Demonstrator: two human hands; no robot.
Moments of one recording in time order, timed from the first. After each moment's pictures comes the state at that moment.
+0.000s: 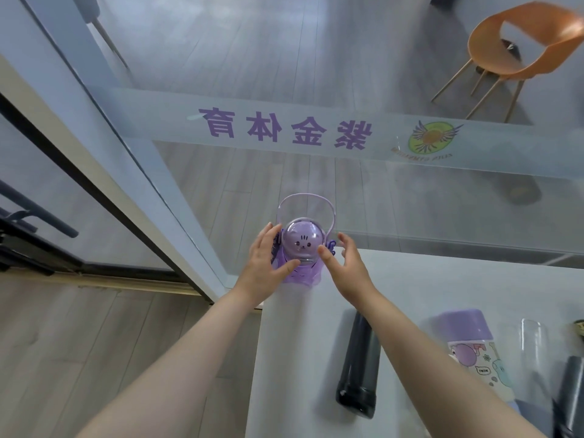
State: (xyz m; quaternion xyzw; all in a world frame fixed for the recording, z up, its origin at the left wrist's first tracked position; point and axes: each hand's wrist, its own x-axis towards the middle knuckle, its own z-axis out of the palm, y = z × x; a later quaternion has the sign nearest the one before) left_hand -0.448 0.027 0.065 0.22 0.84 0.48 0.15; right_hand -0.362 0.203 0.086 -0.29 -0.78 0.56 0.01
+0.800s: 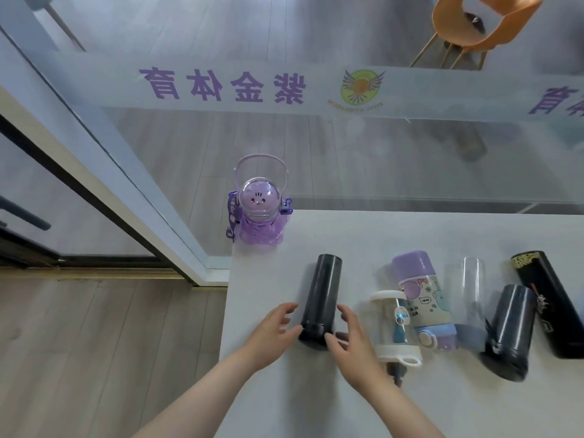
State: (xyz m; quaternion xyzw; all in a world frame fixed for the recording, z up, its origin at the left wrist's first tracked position) left_hand -0.247 0.025 0.015 0.16 0.78 0.43 0.43; right_hand -0.120 0.179 0.031 -0.35 -0.76 0.54 -0.09
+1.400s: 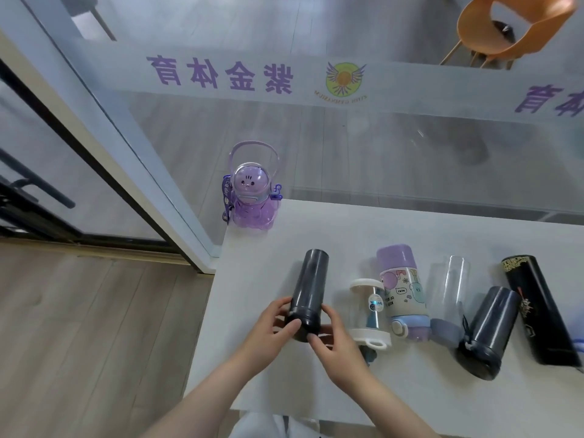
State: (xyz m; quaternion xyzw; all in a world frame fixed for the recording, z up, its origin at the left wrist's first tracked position) left_hand -0.169 0.051 0.041 0.09 0.76 0.54 0.36; right_hand -0.076 0.196 0.045 -0.28 -0.76 0.57 -0.12
